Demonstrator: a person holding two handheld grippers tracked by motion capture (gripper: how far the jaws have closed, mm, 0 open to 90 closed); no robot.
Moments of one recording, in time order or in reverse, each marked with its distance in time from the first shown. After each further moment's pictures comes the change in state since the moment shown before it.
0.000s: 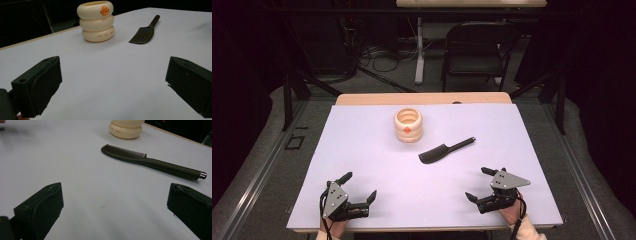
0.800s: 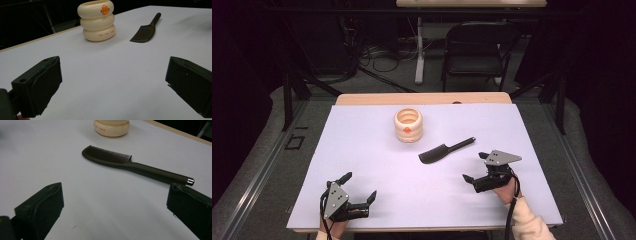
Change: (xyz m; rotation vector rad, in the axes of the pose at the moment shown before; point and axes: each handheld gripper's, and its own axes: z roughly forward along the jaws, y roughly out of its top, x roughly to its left) left arm -0.001 -0.001 0.000 0.004 0.010 0.016; right arm -0.039 0.029 0.029 0.081 -0.020 0.038
